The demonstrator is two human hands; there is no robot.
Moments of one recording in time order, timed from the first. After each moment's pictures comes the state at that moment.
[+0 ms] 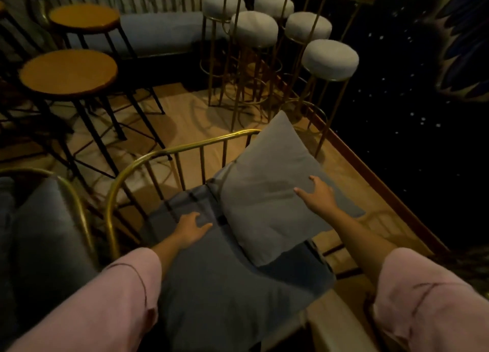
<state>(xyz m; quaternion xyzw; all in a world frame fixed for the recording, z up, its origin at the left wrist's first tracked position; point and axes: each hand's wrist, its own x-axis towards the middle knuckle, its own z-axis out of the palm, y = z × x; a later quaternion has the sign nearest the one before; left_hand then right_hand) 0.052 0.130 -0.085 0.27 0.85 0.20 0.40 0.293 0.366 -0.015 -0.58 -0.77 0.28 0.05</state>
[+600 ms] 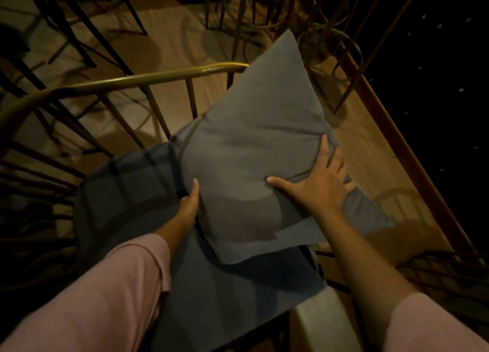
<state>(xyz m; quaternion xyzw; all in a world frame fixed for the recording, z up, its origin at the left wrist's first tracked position) 0.102 0.285 -0.281 -0.16 0.69 0.50 0.49 0.291 0.474 -0.125 -0.58 -0.80 0.16 0.00</state>
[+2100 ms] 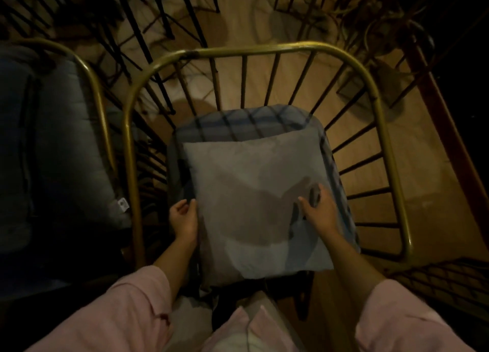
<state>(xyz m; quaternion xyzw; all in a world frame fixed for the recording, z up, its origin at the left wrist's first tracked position) 0.160 0.052 -0.180 -0.29 0.76 0.54 0.21 0.331 0.301 -0.173 -0.53 -0.74 0.41 -0.05</state>
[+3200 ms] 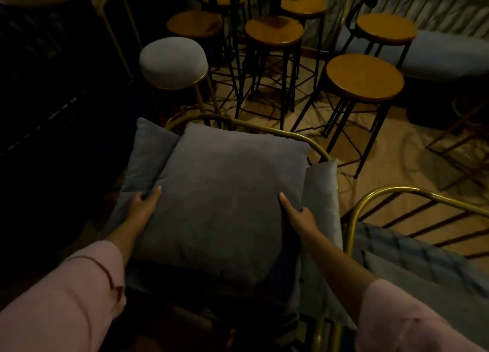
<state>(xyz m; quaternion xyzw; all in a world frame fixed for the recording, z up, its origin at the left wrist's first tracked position) -0.179 -0.515 -0.055 -0.33 0.80 0.49 0.09 -0.108 -0.130 -0.033 -0.37 -0.68 0.62 -0.14</state>
